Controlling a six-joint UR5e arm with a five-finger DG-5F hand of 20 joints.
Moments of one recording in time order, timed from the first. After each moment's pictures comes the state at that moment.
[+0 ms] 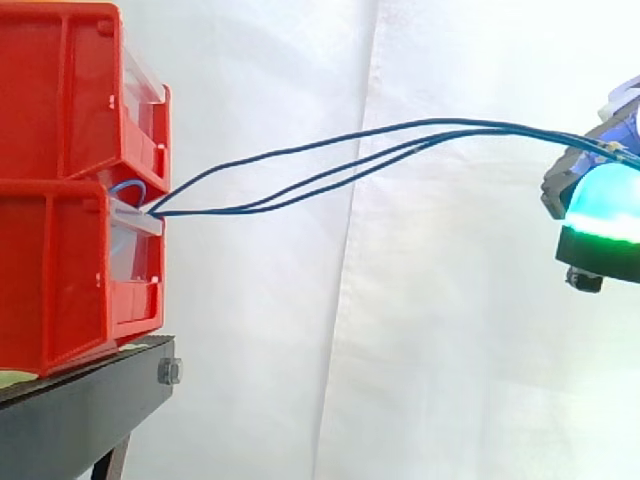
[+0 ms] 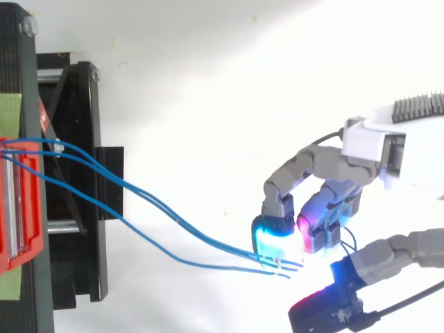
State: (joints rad) arm 0.21 -2.05 -1.21 -3.42 -1.24 -0.22
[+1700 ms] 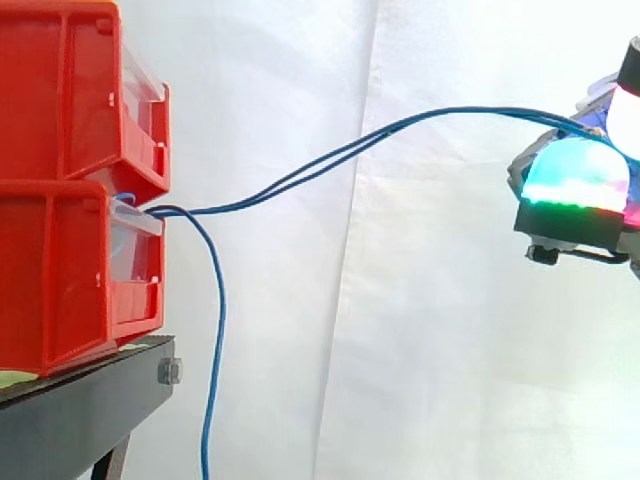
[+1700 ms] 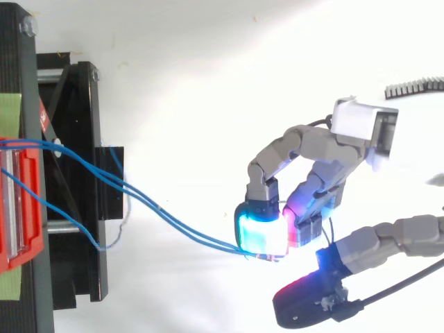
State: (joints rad) arm 0.21 -2.05 -1.21 -3.36 -1.20 -0.18
